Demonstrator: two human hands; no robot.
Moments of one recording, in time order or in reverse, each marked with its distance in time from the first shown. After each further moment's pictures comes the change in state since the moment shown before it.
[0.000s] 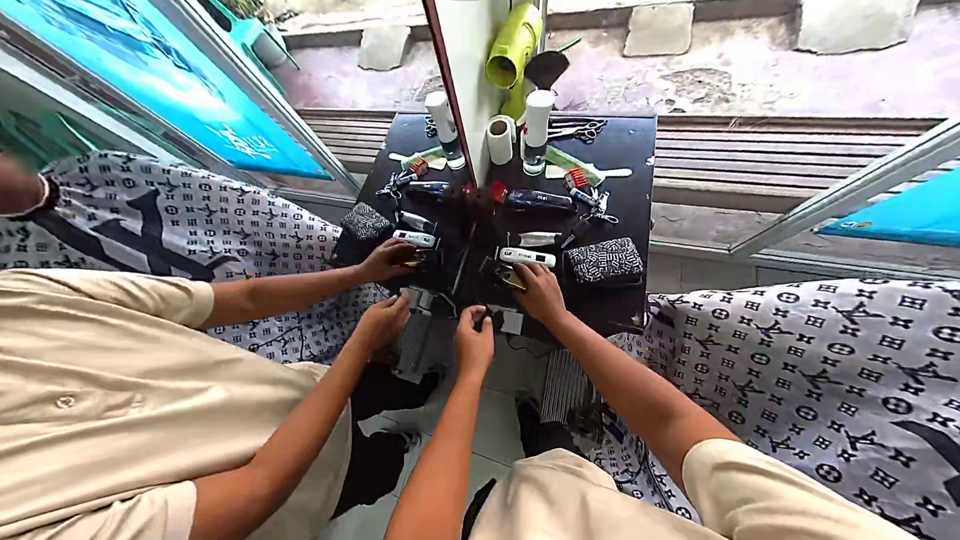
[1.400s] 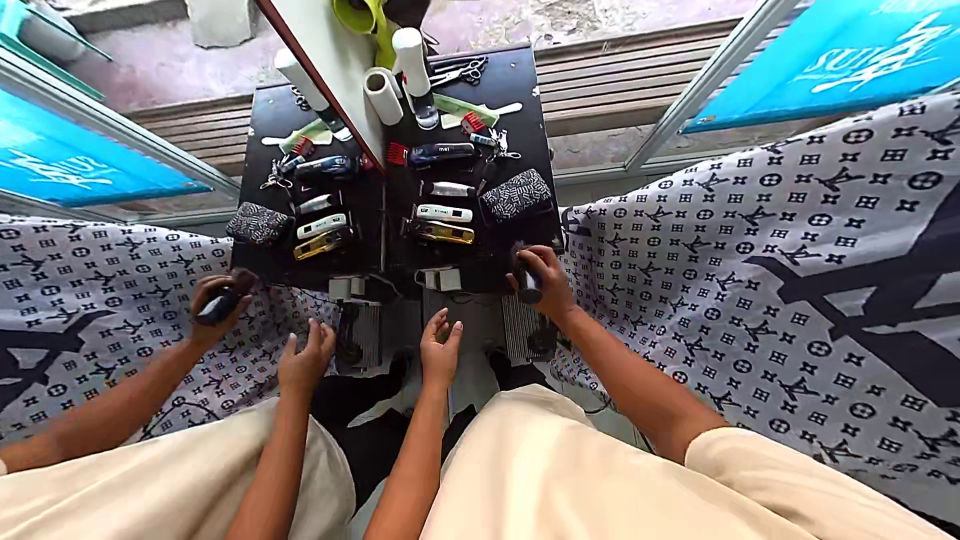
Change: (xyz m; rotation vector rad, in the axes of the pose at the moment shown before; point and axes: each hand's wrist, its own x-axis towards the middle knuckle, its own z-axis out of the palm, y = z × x) left_hand -0.083 -0.080 0.008 -0.186 -0.268 0.007; right_hand -0.185 0.041 -0.043 0.083 0.316 0.082
